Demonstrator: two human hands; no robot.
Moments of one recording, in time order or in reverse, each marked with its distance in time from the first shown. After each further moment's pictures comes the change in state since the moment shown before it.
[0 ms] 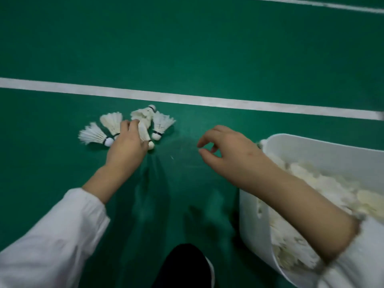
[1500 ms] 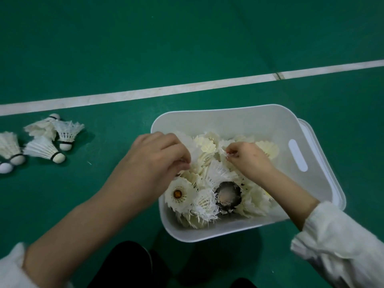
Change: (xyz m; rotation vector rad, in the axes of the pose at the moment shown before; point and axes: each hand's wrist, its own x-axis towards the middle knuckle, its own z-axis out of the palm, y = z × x) left_hand -0.115 0.229 -0.029 -0.213 -0.118 0.959; right_hand -0.146 0.193 -0.024 -0.046 0.070 0.687
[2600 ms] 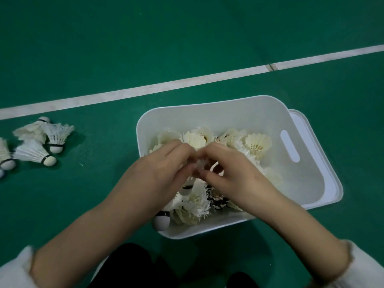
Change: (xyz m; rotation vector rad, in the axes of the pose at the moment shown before) left_hand -0.001 0.031 0.017 -0.114 -0.009 -0.022; right_hand -0.074 -0.039 -0.024 0.457 -0.003 -0.445
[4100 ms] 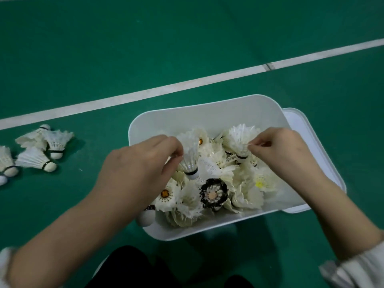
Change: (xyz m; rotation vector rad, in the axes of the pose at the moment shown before) left_hand 0.010 0.018 -0.016 0.312 0.055 -0.046; right_hand -0.008 0.053 -0.064 -0.309 0.278 0.518
